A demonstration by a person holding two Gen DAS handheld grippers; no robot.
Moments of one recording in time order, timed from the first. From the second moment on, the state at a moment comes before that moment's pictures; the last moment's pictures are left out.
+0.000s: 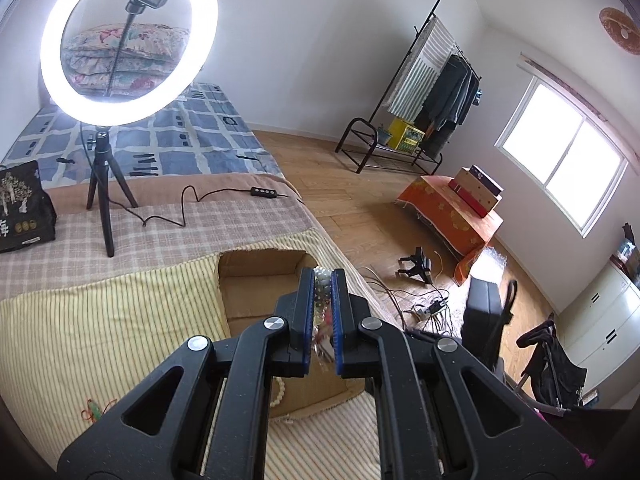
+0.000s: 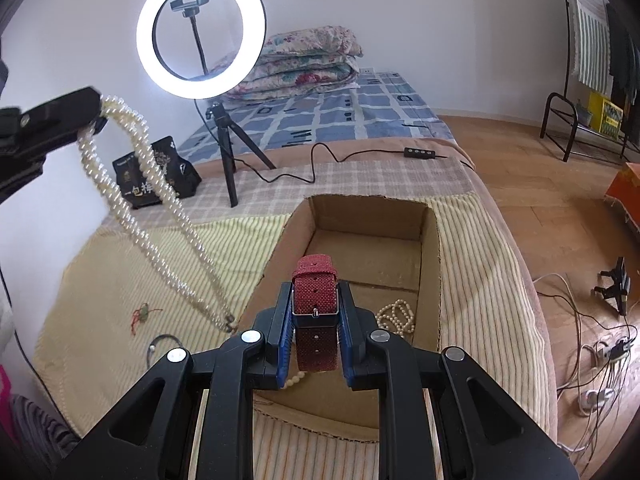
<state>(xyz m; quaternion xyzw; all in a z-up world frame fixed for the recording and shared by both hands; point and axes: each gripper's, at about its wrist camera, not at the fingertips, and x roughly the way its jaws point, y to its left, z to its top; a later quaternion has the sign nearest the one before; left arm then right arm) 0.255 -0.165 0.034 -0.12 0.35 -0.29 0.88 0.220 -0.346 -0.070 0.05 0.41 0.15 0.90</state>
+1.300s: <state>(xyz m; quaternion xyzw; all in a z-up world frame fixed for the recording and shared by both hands) 0.332 -0.223 -0.021 -0.04 0.41 -0.23 0.88 0.207 -0.361 -0.103 0.04 0.46 0.17 0.87</state>
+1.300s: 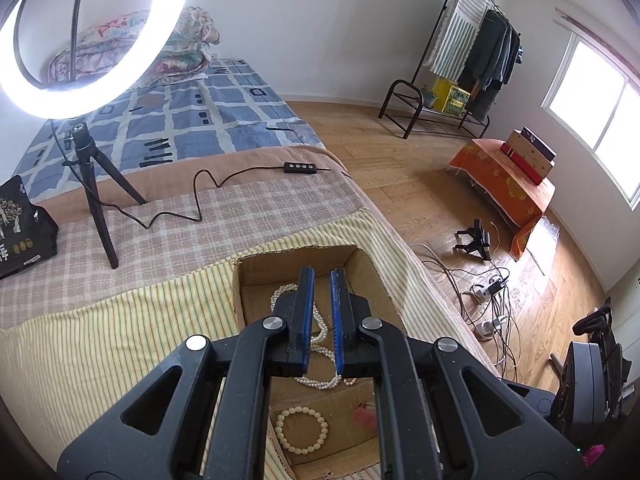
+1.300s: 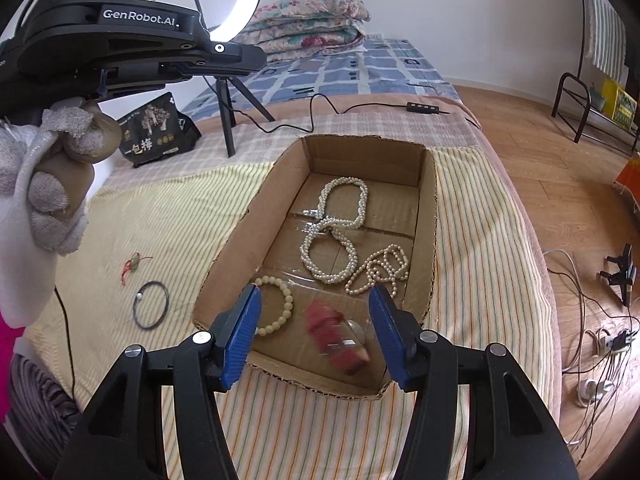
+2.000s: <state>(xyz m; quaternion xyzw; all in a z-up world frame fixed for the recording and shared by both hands) 0.272 -0.140 0.026 -0.03 0.37 -0.19 0.91 0.176 -0.328 -0.060 0.03 0.41 0.17 0.90</state>
